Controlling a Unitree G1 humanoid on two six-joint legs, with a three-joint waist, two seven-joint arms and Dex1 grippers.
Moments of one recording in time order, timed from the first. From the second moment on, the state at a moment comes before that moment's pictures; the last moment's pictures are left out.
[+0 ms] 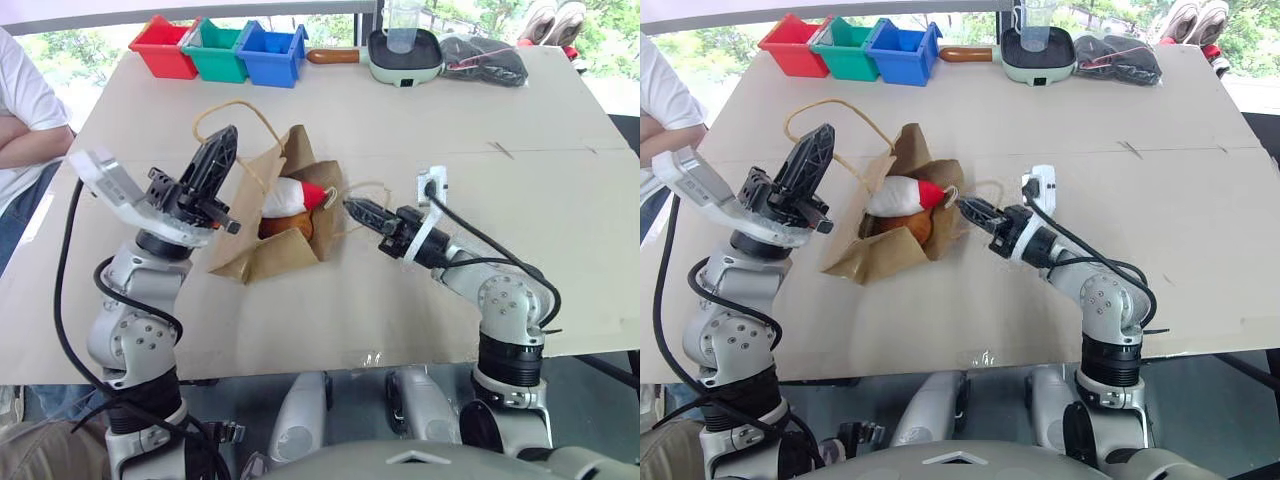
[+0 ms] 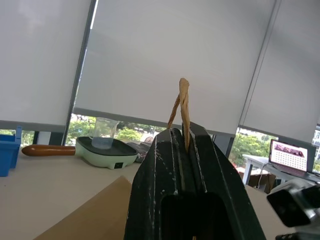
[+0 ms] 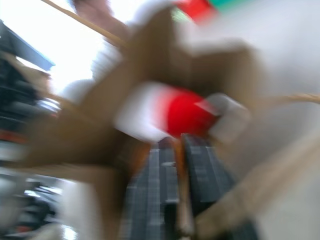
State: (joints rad) left arm -0.21 0.38 0.41 -0.40 -0.93 0.33 -0.59; right arm -0.44 0.12 -0.15 -0.39 0.79 1.04 0.48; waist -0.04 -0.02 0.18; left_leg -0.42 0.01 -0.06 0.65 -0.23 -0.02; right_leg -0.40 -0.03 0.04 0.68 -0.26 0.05
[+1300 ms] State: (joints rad) left arm 0.14 0.72 0.66 -0.27 -1.06 0.58 -0.96; right arm -0.72 -0.50 0.03 -0.53 1.05 1.00 0.69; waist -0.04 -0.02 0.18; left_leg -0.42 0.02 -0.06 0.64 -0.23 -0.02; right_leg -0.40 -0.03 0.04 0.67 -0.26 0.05
